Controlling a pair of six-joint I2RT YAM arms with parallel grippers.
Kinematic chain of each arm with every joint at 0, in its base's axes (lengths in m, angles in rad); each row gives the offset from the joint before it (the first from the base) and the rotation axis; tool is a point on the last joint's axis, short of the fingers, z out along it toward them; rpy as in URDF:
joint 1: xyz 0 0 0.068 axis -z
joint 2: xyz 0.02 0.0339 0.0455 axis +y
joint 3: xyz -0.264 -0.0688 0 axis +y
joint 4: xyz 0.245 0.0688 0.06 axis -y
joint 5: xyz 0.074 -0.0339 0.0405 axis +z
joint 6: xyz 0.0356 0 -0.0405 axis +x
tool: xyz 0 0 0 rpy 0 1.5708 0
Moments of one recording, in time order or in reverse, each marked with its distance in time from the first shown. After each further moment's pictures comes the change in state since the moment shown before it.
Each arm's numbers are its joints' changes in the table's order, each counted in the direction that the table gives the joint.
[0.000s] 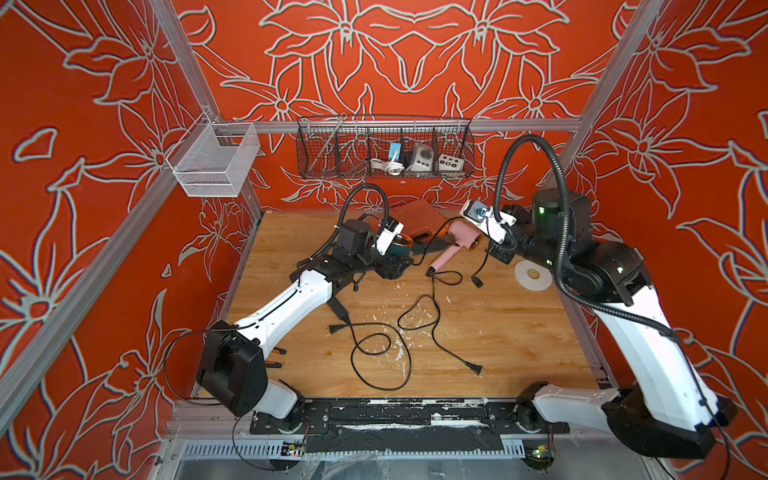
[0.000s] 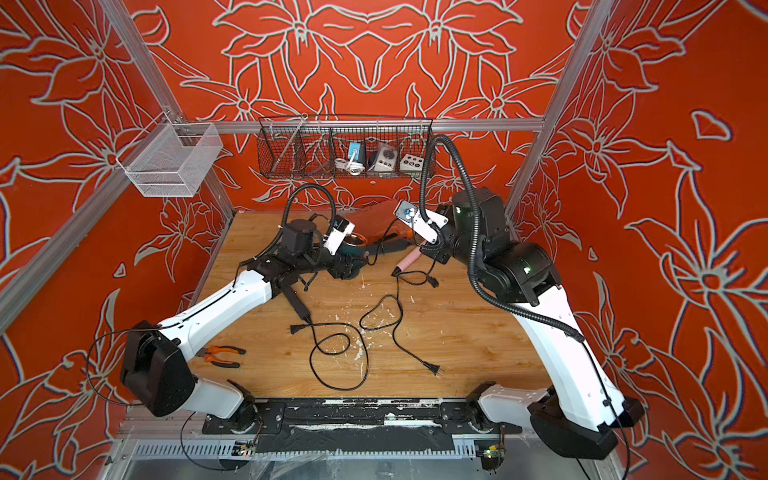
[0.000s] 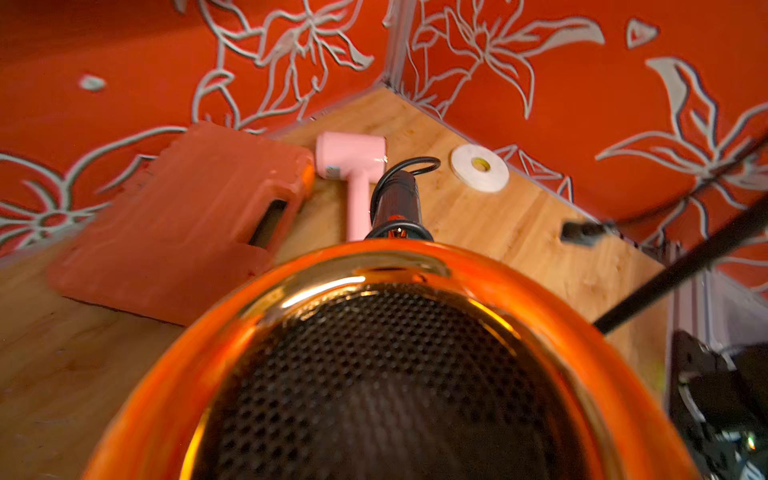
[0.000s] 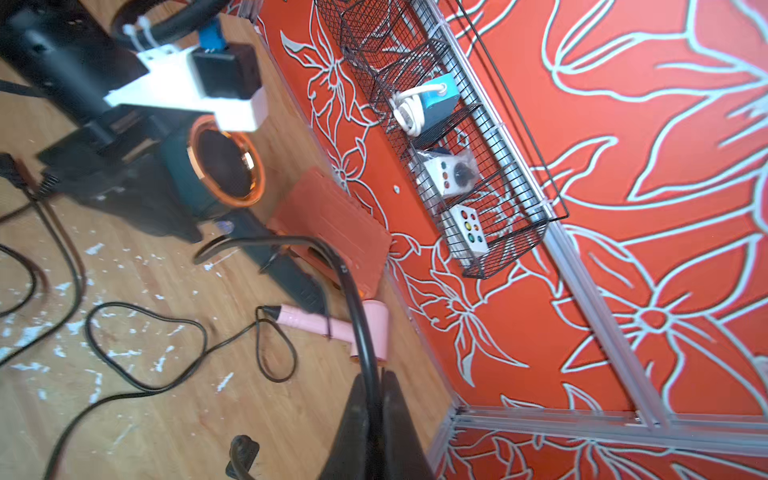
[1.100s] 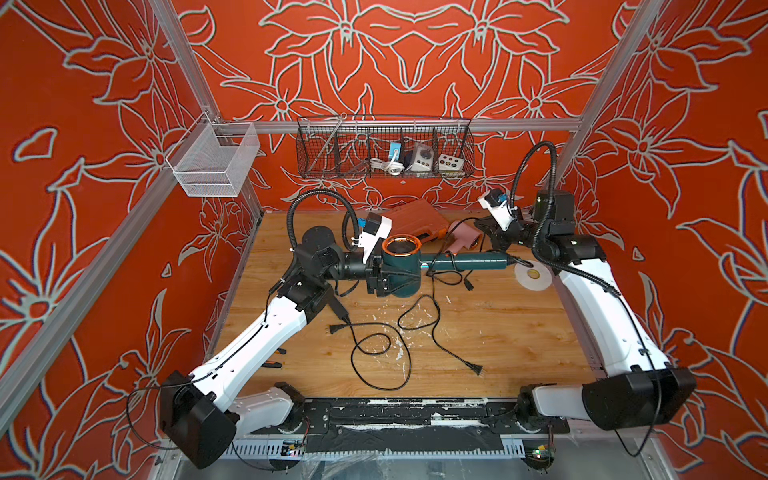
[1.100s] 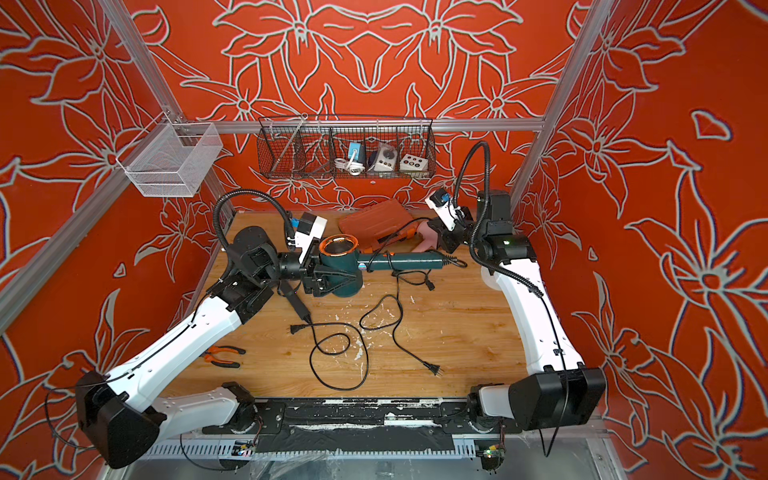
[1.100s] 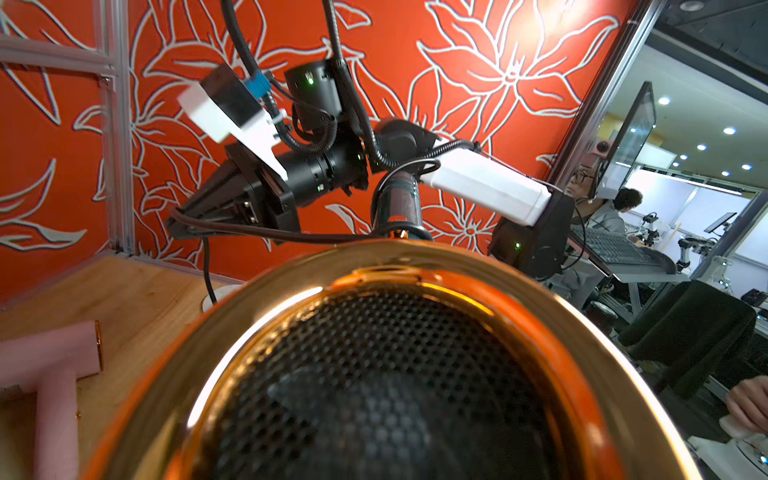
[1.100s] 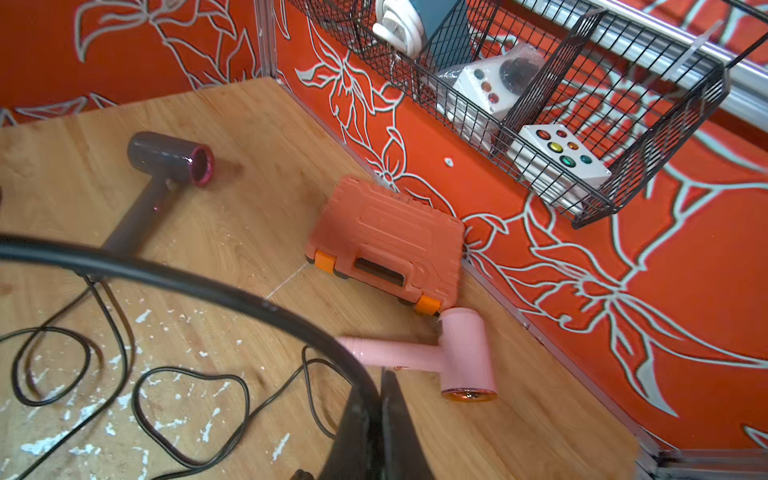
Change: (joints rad) left arm -0.032 -0.259 0.127 0.584 -0.650 -0.502; right arm 0.489 0.065 0.422 0.409 0.706 0.270
